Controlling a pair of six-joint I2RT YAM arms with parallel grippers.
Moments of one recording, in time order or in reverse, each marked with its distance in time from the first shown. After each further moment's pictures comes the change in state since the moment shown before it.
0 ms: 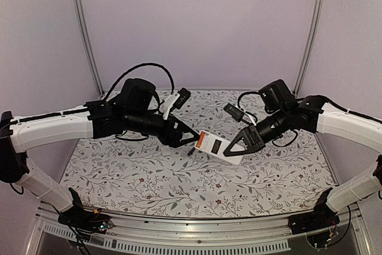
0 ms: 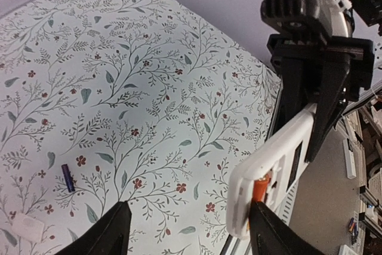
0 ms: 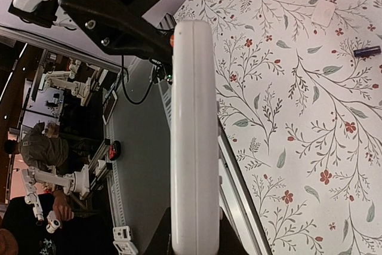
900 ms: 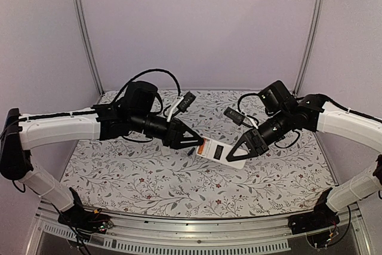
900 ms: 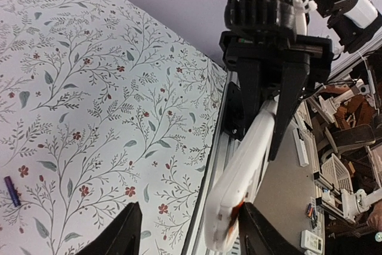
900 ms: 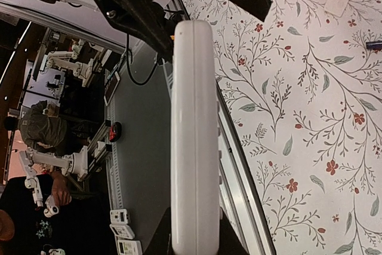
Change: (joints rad) left arm 0.034 0.037 -0.045 0.154 0.287 -0.082; right arm 0.007 0.000 0.026 -0.116 -0.036 -0.117
